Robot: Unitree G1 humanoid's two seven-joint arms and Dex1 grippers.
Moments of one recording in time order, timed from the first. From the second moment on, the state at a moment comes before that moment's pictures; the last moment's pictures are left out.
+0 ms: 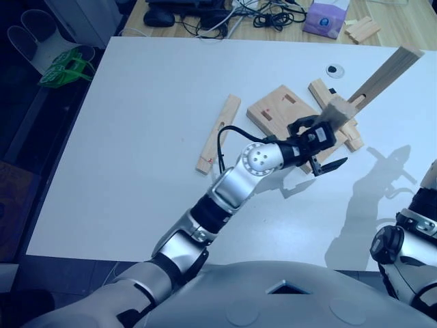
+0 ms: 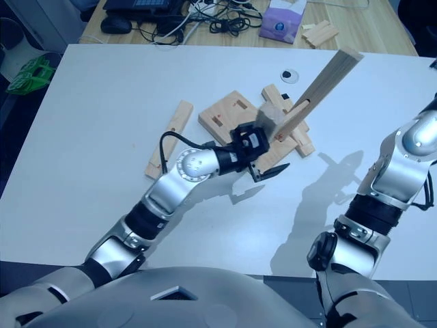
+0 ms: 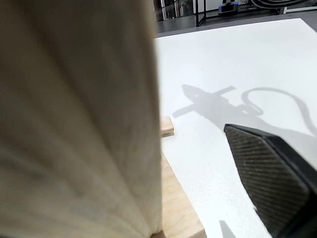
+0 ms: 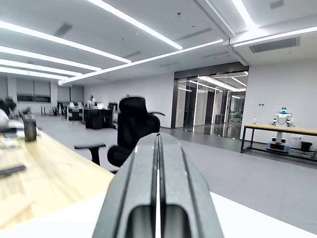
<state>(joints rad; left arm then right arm) -0.41 -0.06 -0.63 0.08 0.08 0.32 -0.51 -0.34 -0.37 -0.53 0.02 -0.07 0.14 -0.34</state>
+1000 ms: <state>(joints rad) -0.55 -0.16 -0.39 0.80 0.09 -0.02 -0.20 -0.02 -0.28 -0.32 0.00 -0.07 0.06 -0.15</state>
